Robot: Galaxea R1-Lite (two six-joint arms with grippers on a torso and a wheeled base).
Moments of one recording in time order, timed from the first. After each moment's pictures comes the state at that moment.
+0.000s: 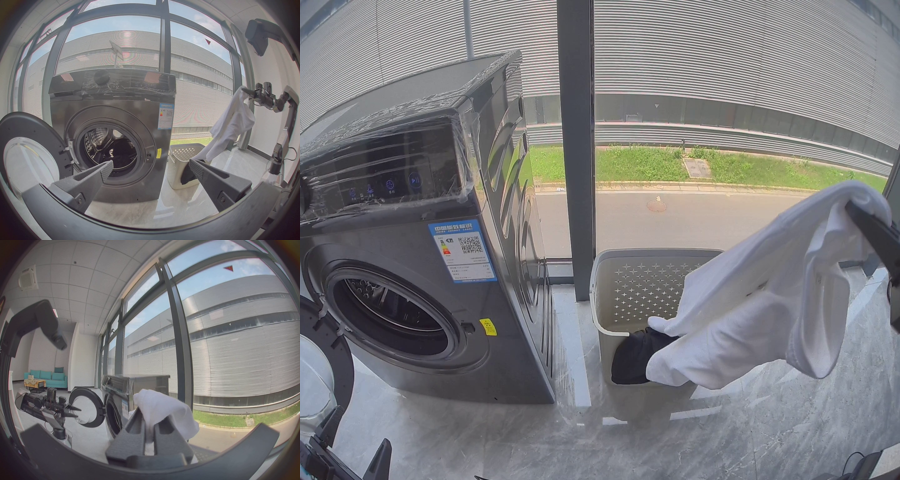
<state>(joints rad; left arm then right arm) 0.00 0.02 -0.02 -0.03 -0.16 -0.05 0.57 1.03 -0.46 -0.89 0.30 -0.05</state>
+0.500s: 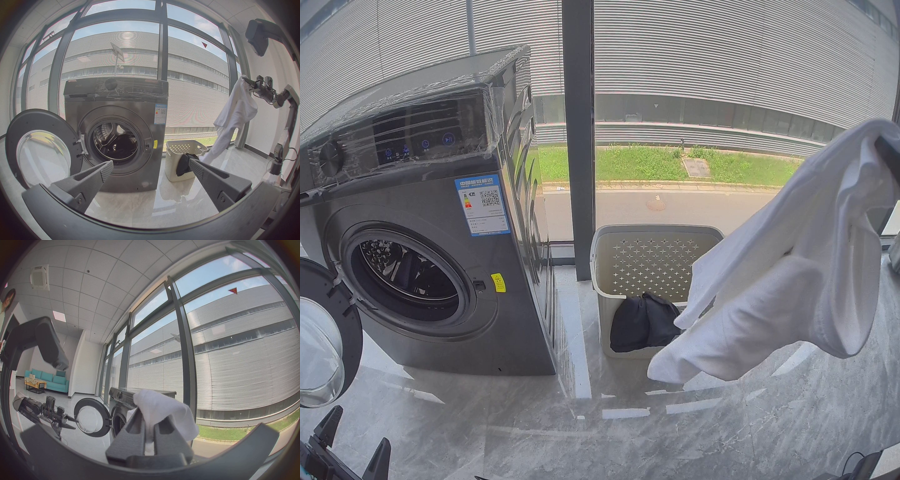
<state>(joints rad) 0.00 0.02 -0.02 -0.03 -0.16 -0.05 0.59 1.01 -0.58 -0.89 0.30 -0.07</state>
